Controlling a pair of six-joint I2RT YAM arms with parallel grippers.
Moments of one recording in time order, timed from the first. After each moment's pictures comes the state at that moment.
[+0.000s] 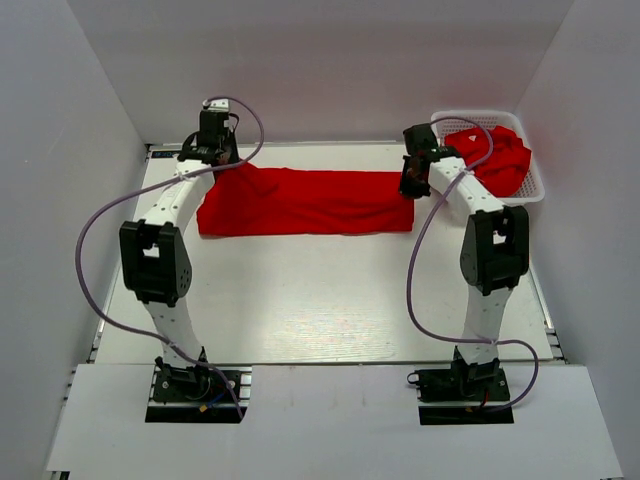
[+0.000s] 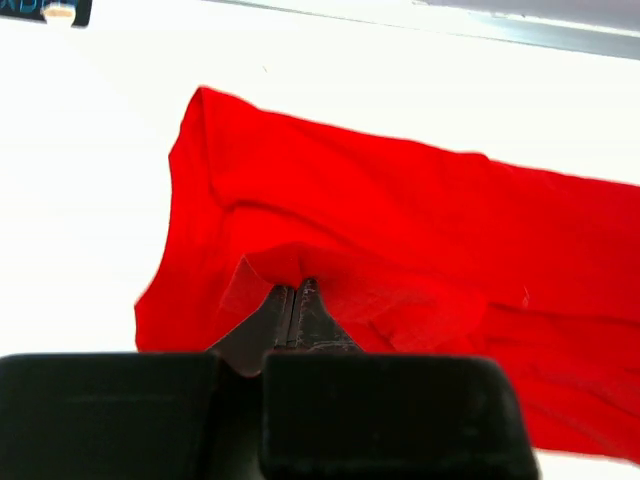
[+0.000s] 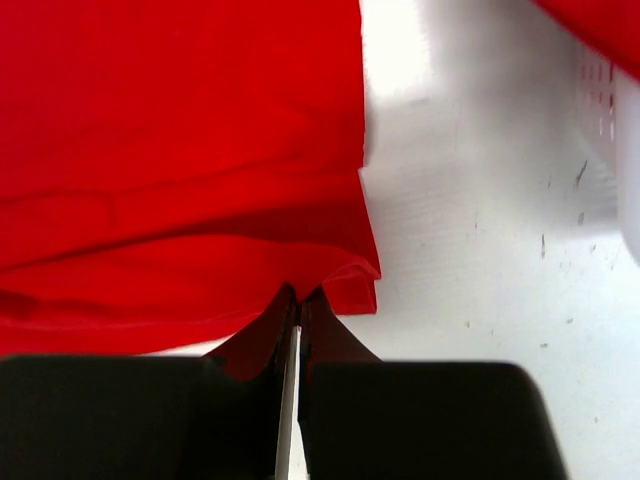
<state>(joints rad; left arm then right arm) -0.15 1.88 1.68 -0.42 -0.22 -0.19 0.26 2.00 1.71 -0.74 0.17 0.42</state>
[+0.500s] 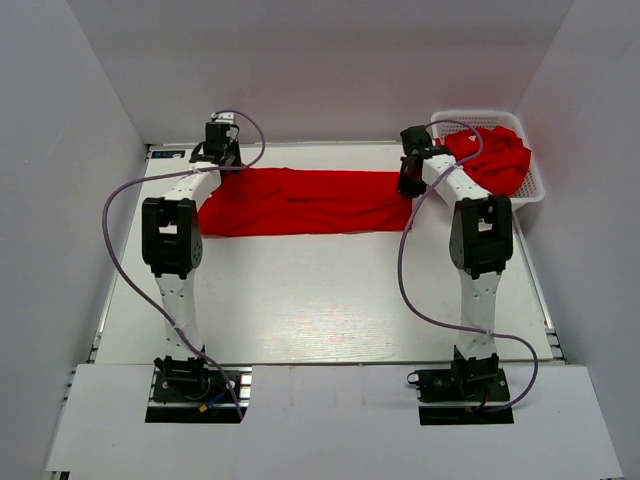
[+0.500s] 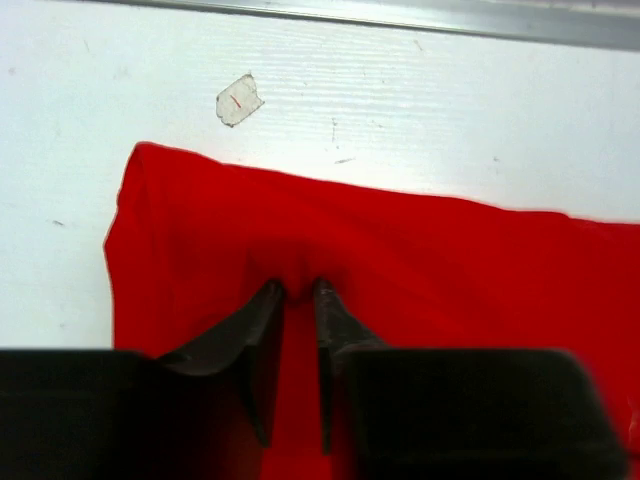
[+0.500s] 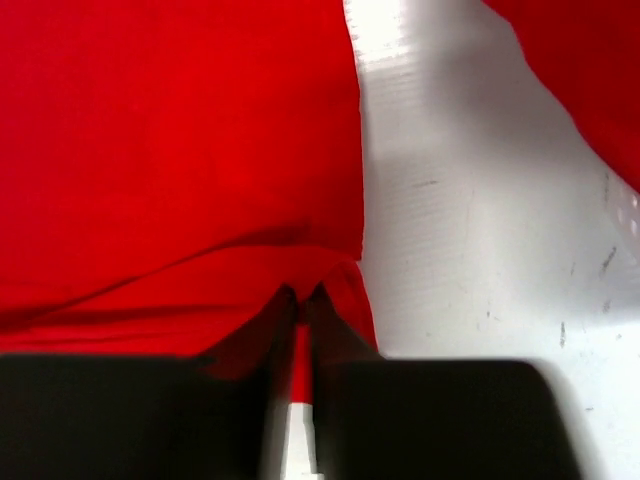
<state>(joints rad) -0.09 2.19 1.77 -0.20 -0.10 -0.12 0.24 2.19 1.85 -0.72 0.17 0.39</state>
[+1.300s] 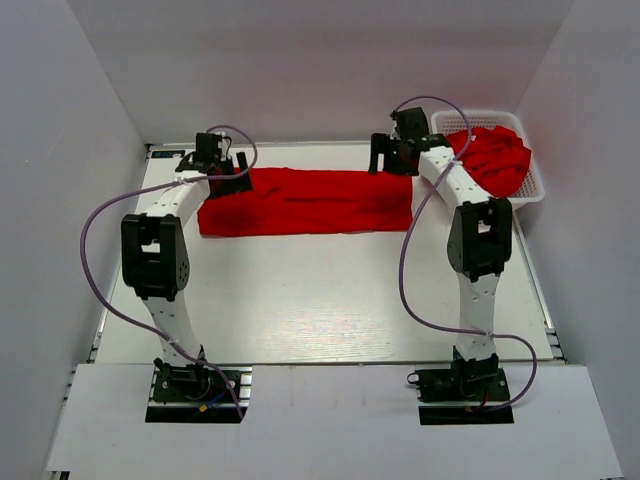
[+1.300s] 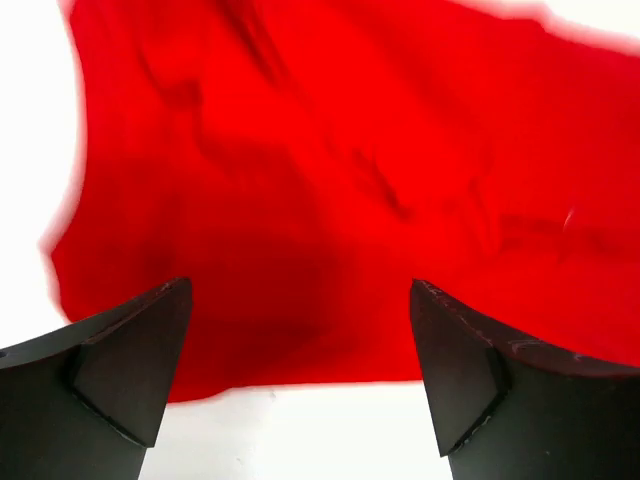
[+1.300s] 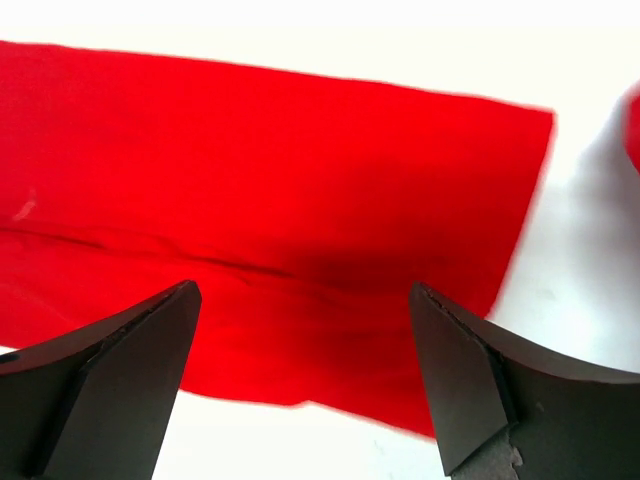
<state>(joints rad) -0.08 1.95 1.58 -0.43 -0.01 -0.24 0.27 2.16 1.95 -0.64 -0.06 0.22</state>
